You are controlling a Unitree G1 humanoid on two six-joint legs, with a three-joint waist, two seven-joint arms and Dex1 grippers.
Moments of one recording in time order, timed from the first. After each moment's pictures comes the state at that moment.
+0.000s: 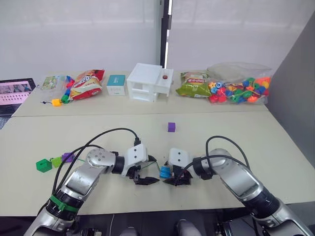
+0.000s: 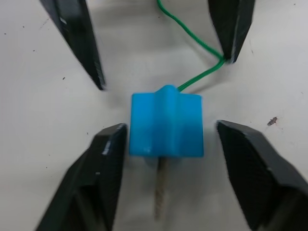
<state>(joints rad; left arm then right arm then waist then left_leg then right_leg) -0.40 0.62 -0.30 -0.21 -0.20 0.43 -1.13 -0.49 -0.61 0.48 -0.35 0.03 0.73 1.03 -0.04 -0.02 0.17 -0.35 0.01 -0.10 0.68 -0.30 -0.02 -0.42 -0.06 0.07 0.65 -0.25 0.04</state>
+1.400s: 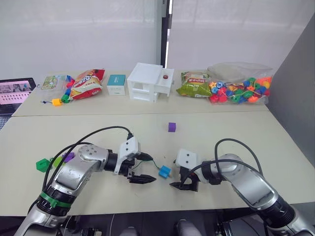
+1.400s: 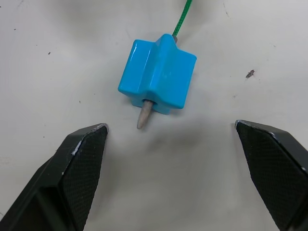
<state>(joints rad) -0.40 0.69 -0.24 -0.20 -0.35 0.54 -1.19 -0.41 -0.67 0.44 -0.47 0.08 0.82 0.91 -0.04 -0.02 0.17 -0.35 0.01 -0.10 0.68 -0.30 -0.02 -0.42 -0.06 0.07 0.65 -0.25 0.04</state>
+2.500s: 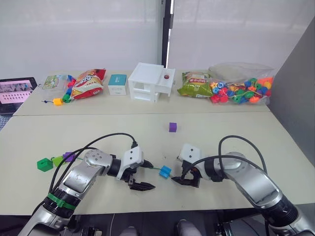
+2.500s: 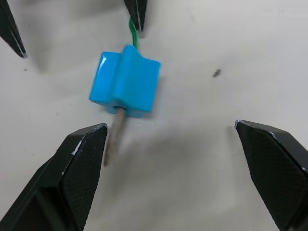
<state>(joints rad) -0.39 0.66 -0.31 -0.10 -0.27 0.41 -1.22 -0.41 -0.68 0.38 -0.49 0.14 0.89 0.85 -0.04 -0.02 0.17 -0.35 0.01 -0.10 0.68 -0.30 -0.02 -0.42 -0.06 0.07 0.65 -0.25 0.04</state>
